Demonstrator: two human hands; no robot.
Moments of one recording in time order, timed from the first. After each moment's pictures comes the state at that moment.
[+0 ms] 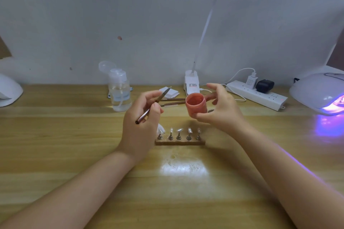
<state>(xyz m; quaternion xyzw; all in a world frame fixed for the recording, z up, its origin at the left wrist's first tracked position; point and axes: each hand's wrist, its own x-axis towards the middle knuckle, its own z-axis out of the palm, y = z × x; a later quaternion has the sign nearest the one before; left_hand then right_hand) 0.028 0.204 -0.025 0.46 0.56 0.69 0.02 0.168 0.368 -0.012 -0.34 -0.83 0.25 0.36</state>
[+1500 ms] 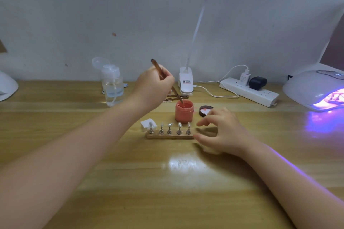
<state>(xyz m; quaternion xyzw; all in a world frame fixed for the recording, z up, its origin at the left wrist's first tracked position) 0.033 0.251 0.045 0.48 0.71 0.50 0.05 0.223 0.349 -0.032 -0.27 -0.93 0.11 0.21</state>
